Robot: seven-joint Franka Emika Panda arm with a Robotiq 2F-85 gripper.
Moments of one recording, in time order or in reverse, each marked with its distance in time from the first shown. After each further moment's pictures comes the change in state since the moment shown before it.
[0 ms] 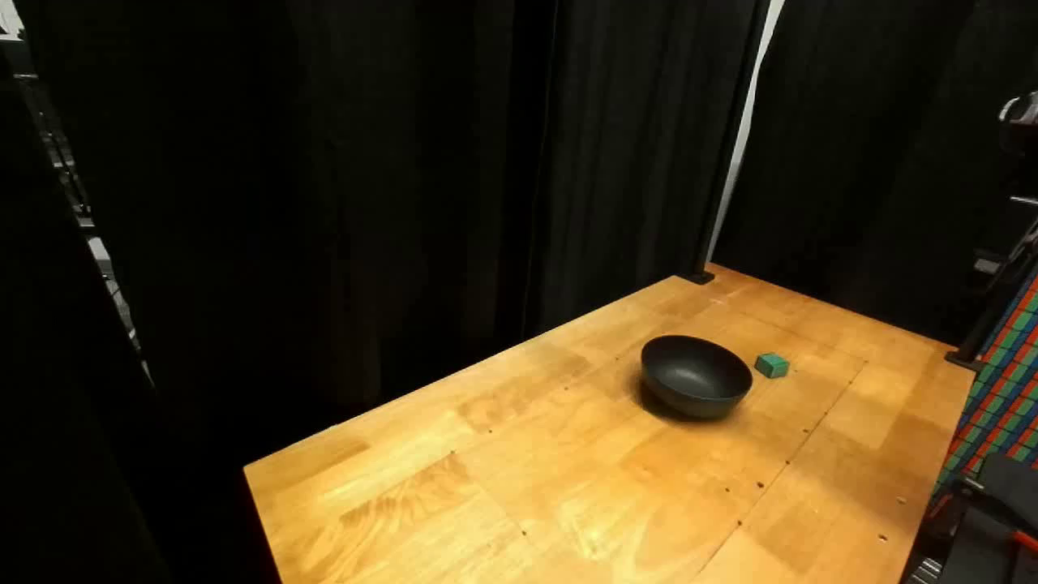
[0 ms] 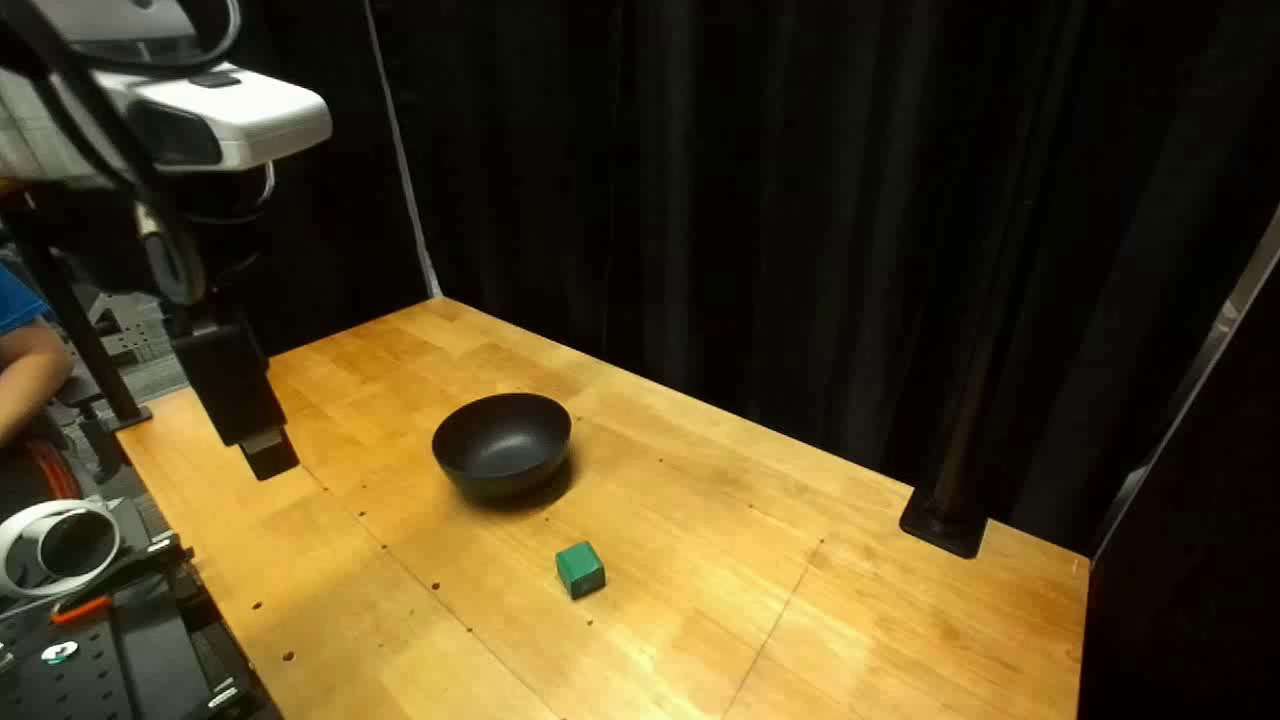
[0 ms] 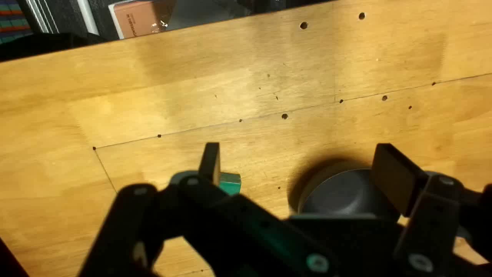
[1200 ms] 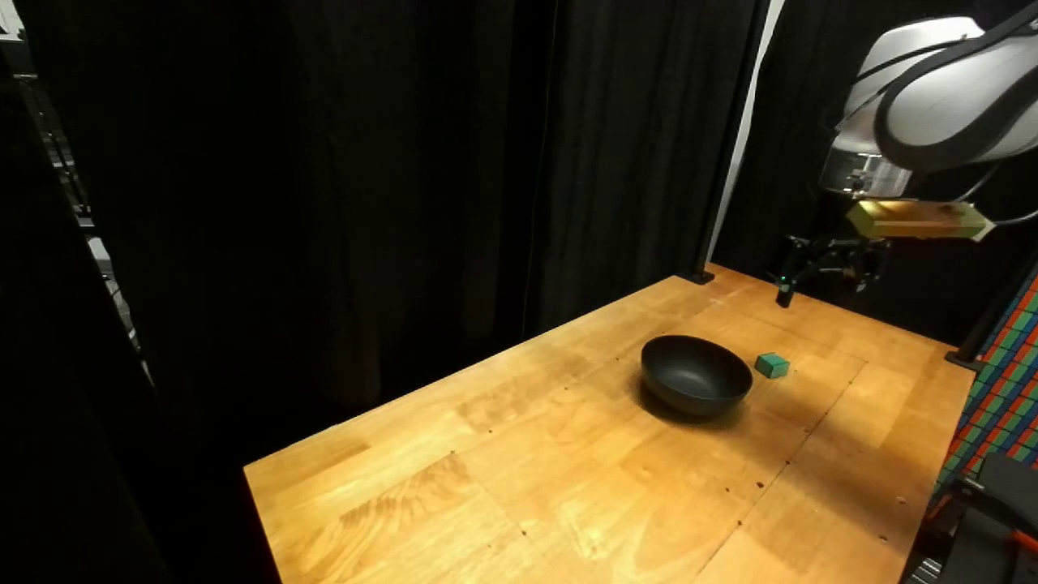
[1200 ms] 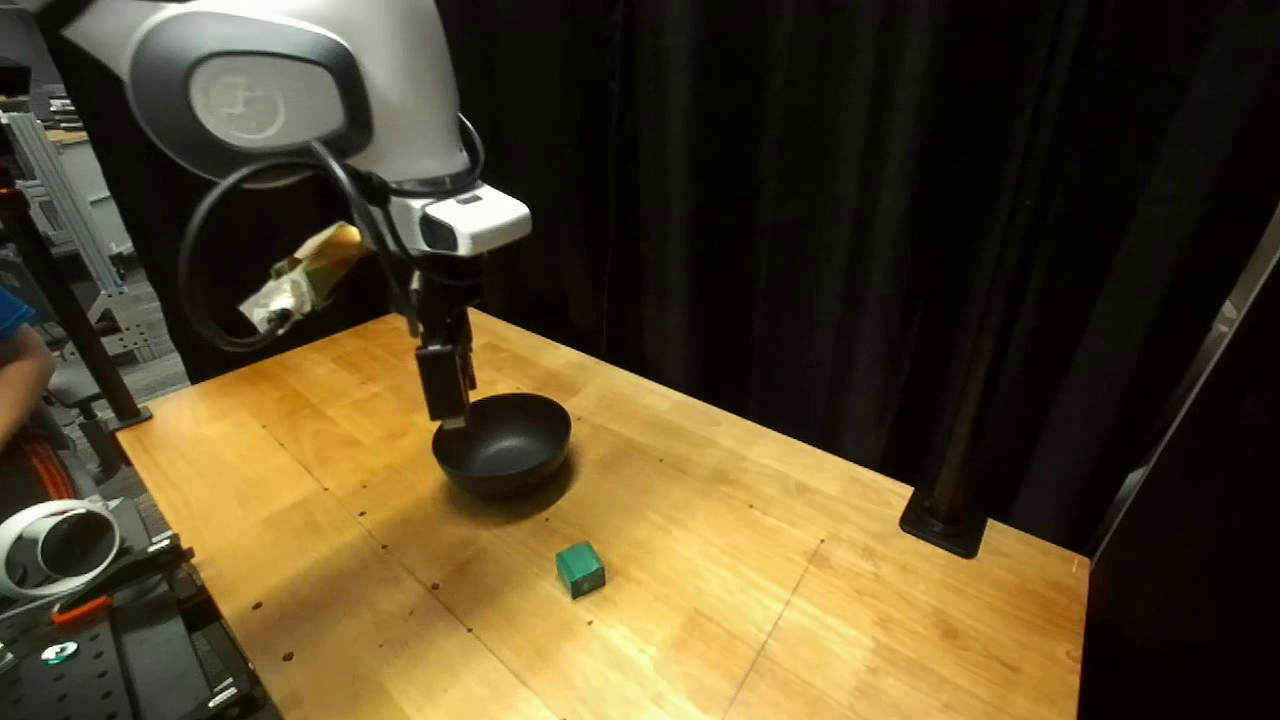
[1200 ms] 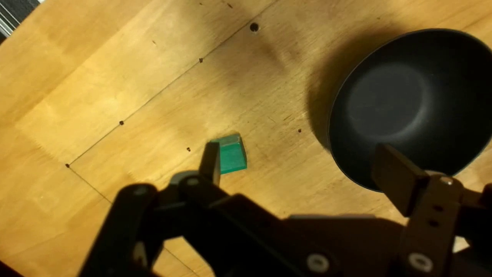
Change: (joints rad) arm 0.013 0.617 0.234 0.295 0.074 0.295 0.625
